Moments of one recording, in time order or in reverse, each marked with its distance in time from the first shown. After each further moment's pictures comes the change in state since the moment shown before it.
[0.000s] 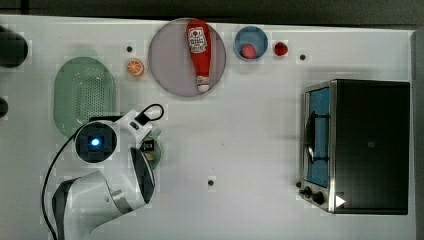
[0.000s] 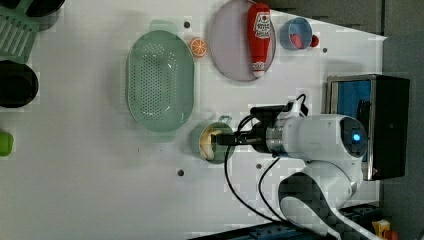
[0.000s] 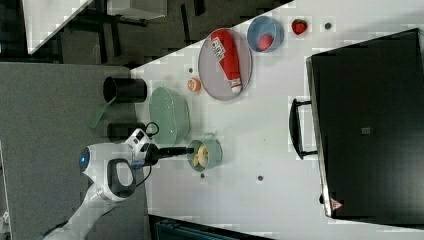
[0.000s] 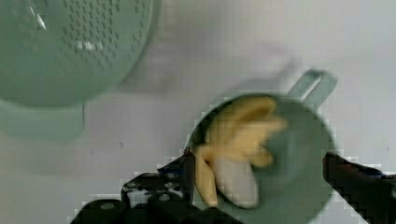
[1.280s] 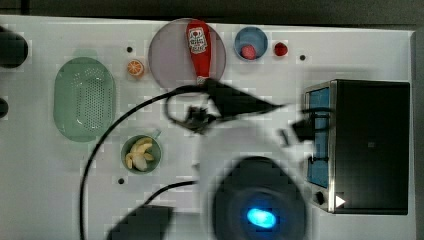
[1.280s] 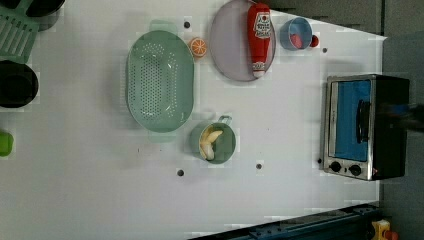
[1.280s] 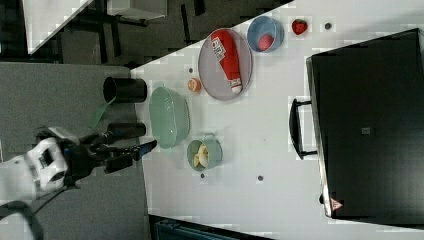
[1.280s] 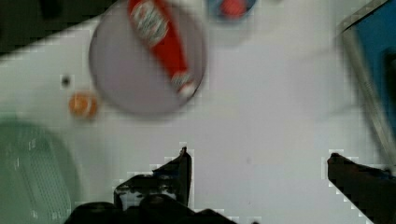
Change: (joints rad) arm -0.054 -0.516 -0.427 0.264 -0.045 -0.539 0.033
